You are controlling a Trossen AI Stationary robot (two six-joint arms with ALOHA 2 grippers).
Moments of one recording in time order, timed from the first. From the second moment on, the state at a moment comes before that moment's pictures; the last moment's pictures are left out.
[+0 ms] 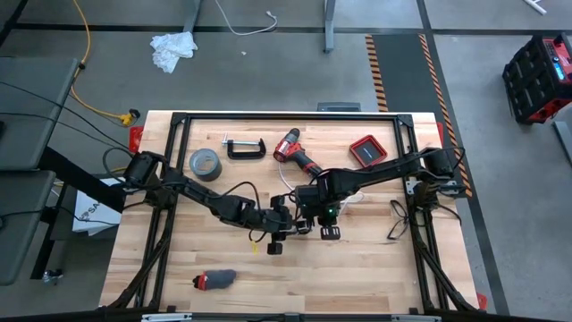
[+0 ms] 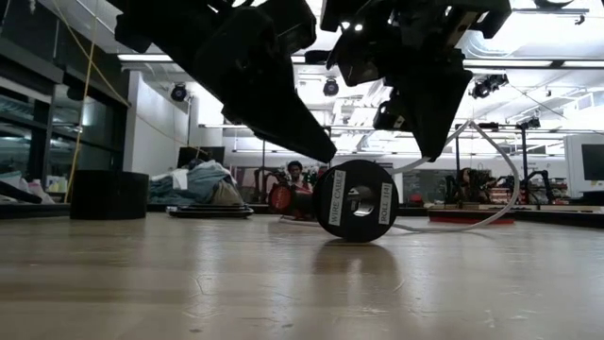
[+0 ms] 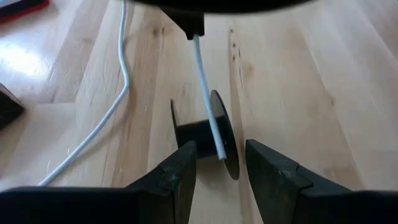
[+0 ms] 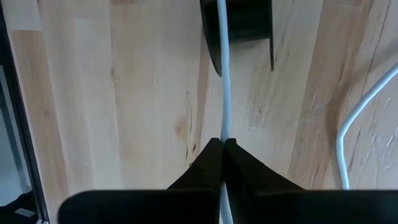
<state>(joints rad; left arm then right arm) -0.30 1.82 1.00 0.13 -0.24 -0.13 0.12 1.86 1.41 -1.00 -0.30 0.07</state>
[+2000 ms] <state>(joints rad) -0.31 1.92 1.11 0.01 -0.29 -0.18 0.12 1.87 1.41 -1.00 -0.30 0.10</state>
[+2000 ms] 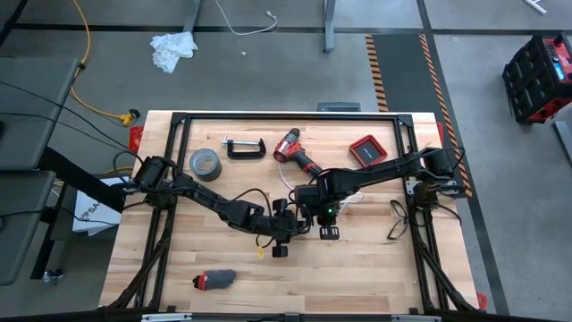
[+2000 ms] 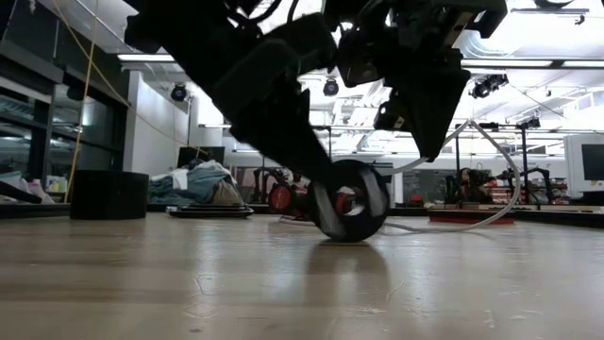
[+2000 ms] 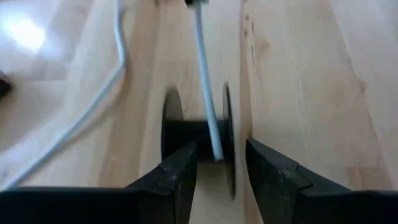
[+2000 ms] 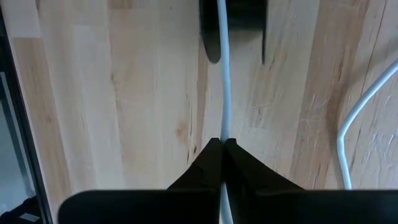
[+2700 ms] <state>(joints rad) -0.31 1.91 1.11 -0.01 -0.32 -0.18 0.12 1.87 1.41 -0.98 -0.31 0.11</state>
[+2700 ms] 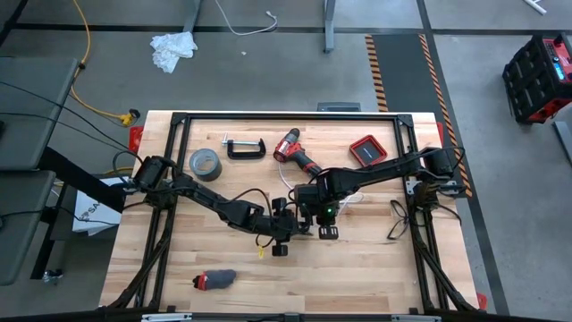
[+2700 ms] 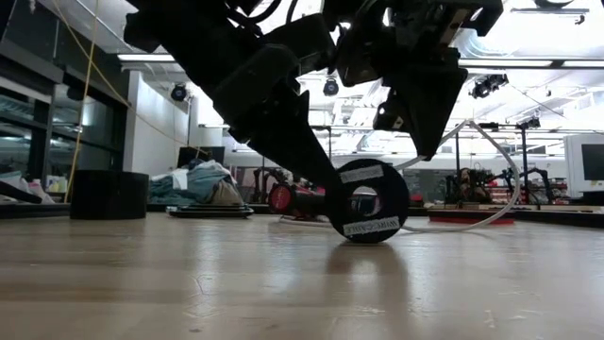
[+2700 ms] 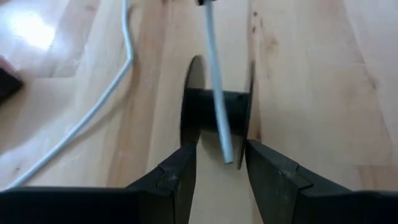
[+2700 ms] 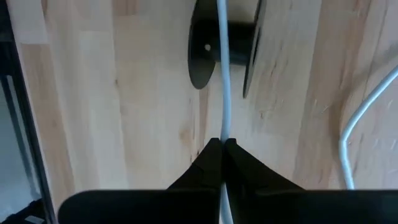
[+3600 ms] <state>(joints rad) -0.31 1.91 1.15 -0.01 -0.29 -0.07 0.17 1.87 1.41 -1.02 -0.32 0.46</state>
